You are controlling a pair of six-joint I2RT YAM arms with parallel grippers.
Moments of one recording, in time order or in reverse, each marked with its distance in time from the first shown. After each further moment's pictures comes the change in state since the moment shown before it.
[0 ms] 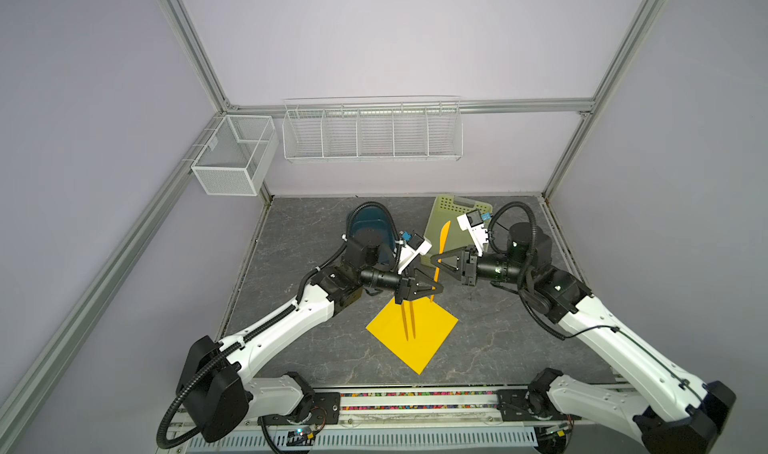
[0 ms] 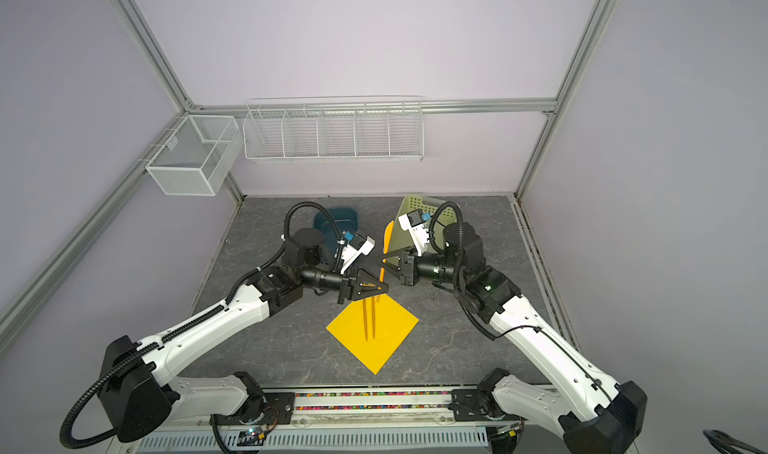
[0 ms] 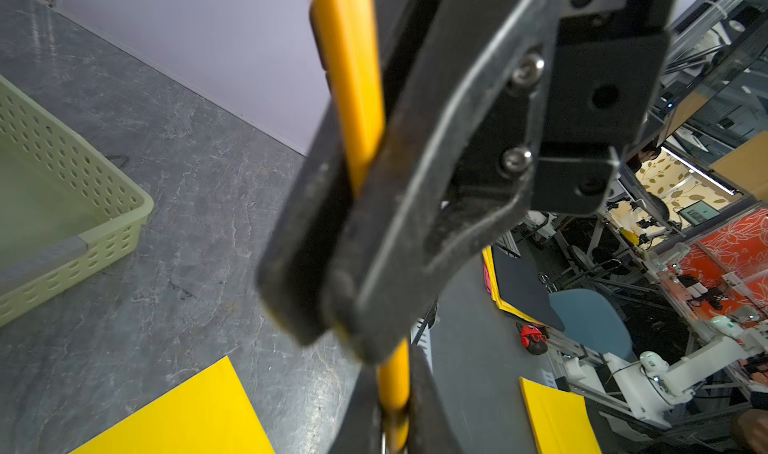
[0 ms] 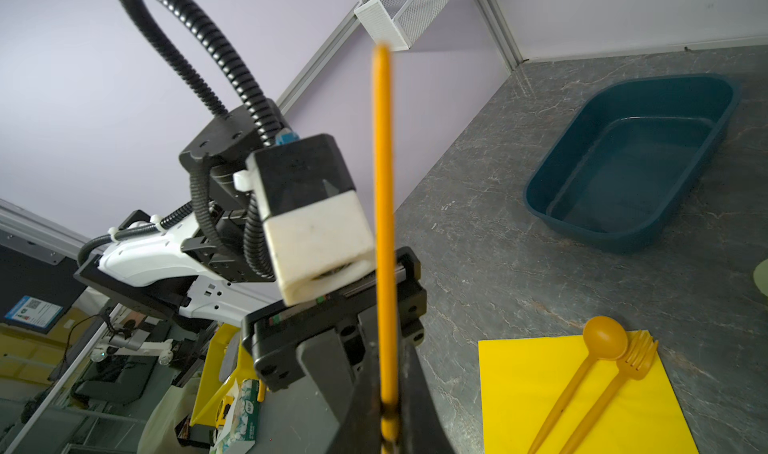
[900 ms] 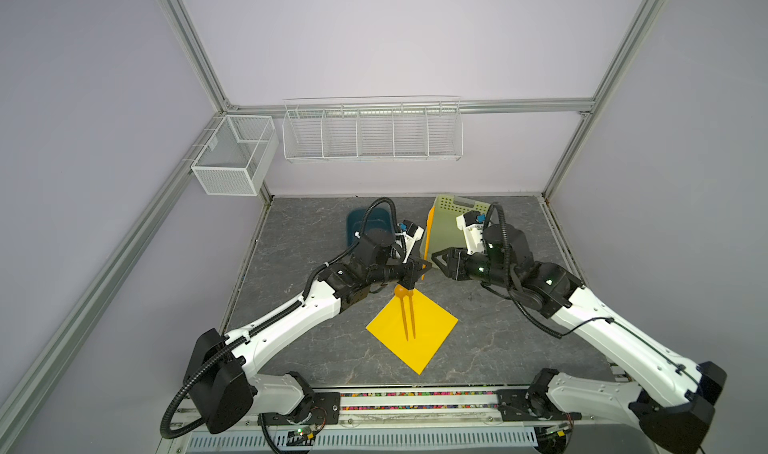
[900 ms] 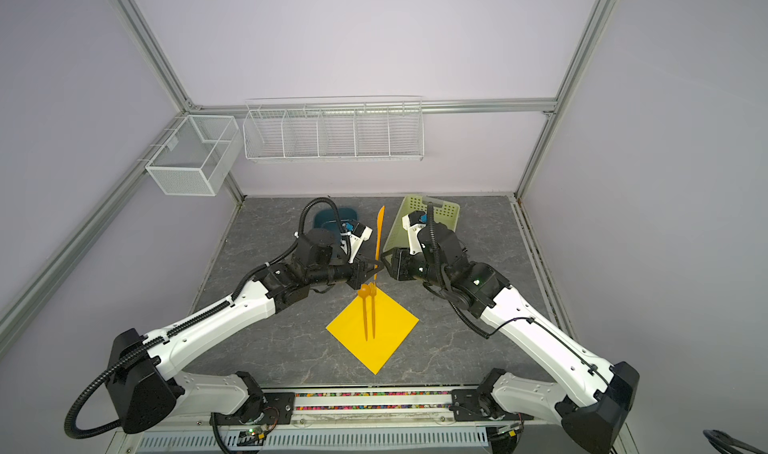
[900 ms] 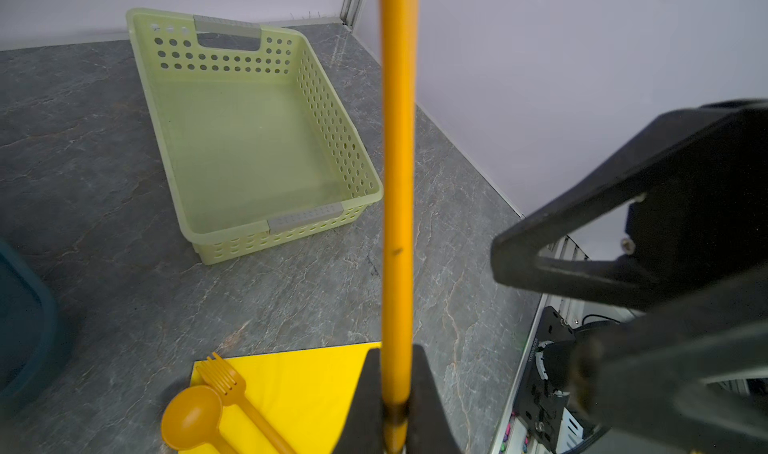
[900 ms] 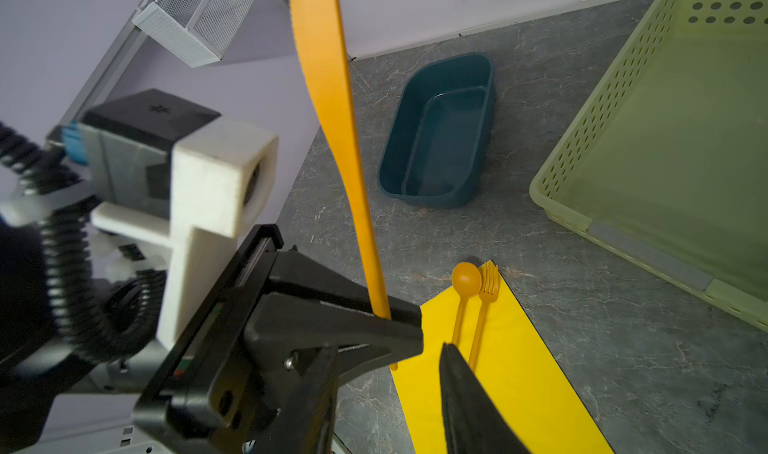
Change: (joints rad) left arm -0.060 0.048 0.069 -0.158 -0.657 -0.043; right arm 0.138 0.110 0.136 -0.291 0.566 0.086
